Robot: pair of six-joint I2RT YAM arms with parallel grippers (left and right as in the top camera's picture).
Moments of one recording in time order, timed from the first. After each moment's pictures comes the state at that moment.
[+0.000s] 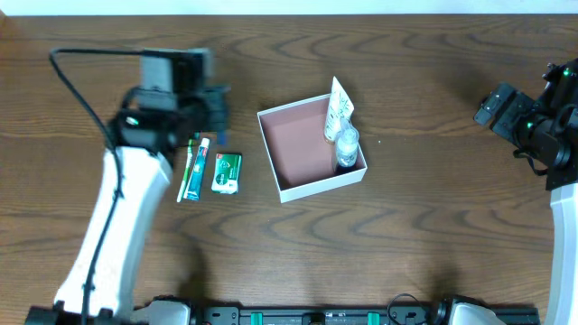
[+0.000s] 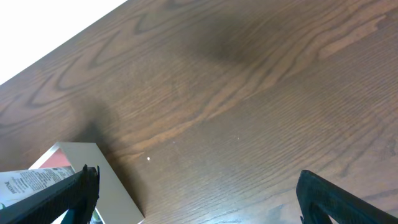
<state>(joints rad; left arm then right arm) -0.21 1.42 1.32 -0.74 0.15 -0.25 -0.22 1.29 1.41 -1.00 -0.05 0.38</state>
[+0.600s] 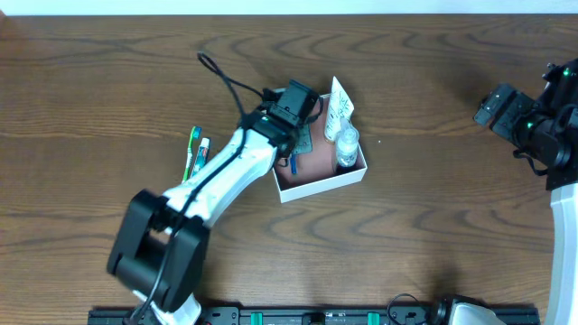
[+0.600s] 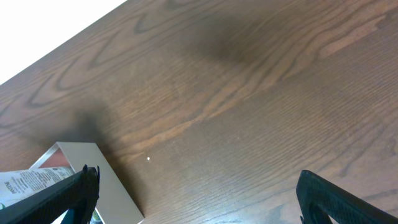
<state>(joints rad) -0.56 1.83 1.30 -0.65 -0.14 -0.70 -0.22 1.29 1.41 -1.00 -0.05 0.38</state>
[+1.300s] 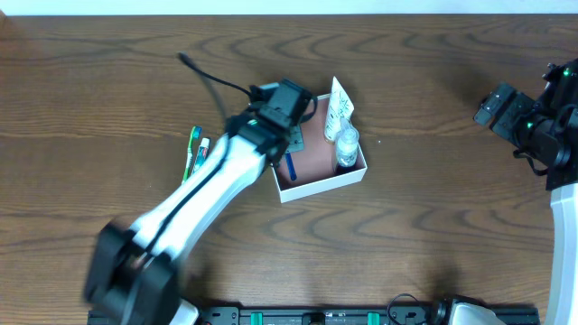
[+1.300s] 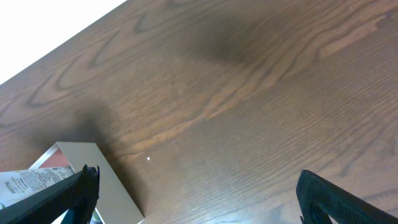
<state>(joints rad) -0.56 1.59 1.30 -0.76 -0.21 -0.69 -0.22 1.29 1.41 -1.00 -0.05 0.38</state>
